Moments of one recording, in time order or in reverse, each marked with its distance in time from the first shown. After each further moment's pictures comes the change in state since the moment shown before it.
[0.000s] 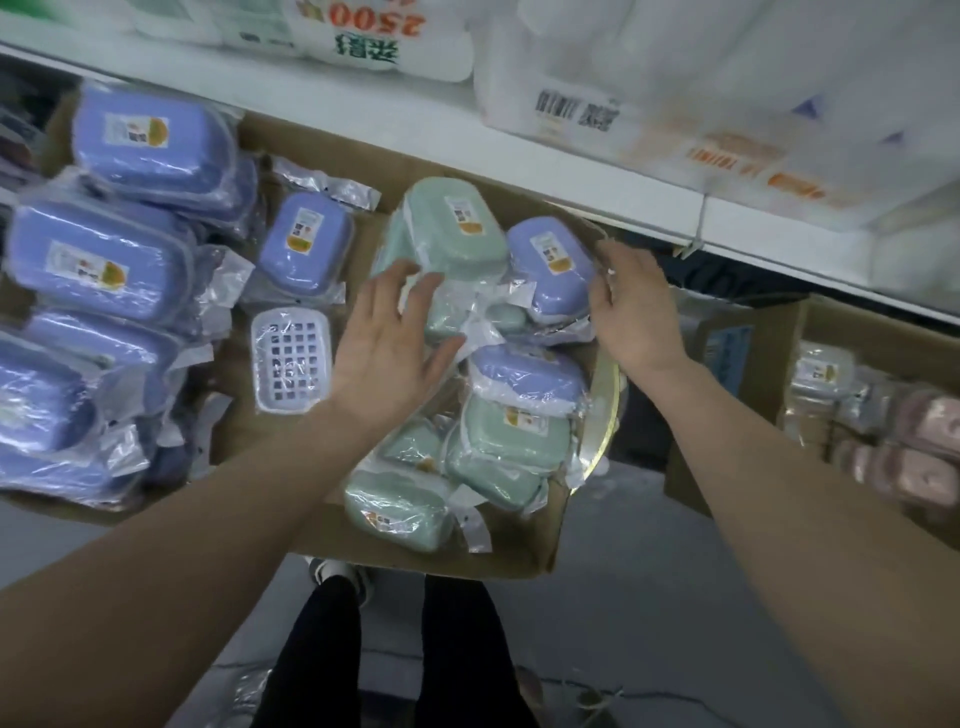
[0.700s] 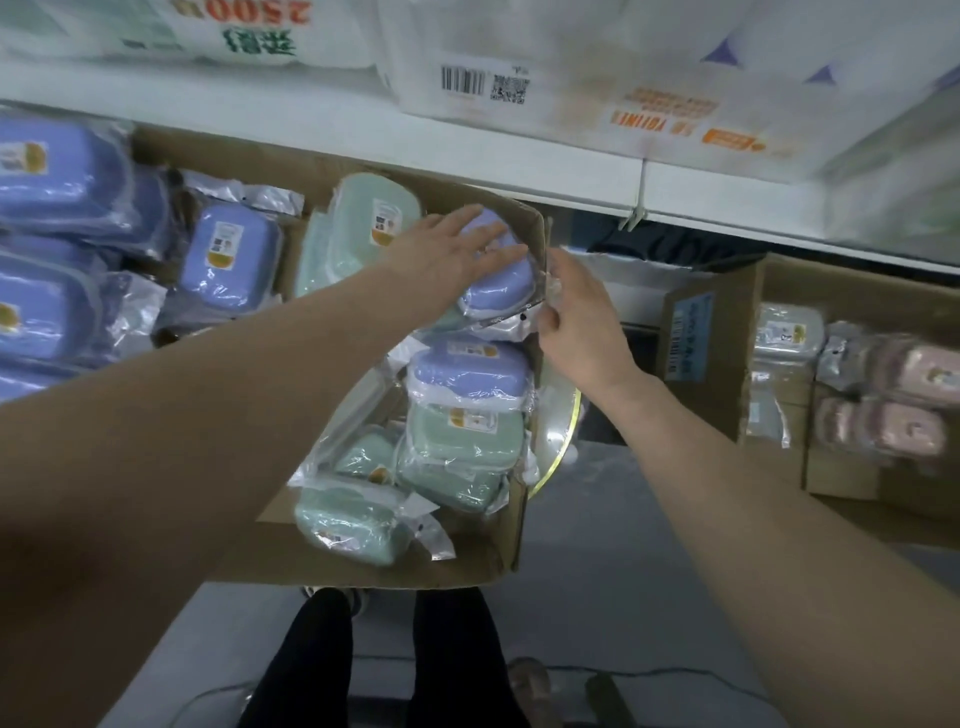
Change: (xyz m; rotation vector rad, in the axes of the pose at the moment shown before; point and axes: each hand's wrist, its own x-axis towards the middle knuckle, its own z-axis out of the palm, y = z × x) left_hand 0.127 0.062 0.044 0.501 -0.642 0.486; right_hand -0.024 0.026 0.006 0.116 -0.094 0.014
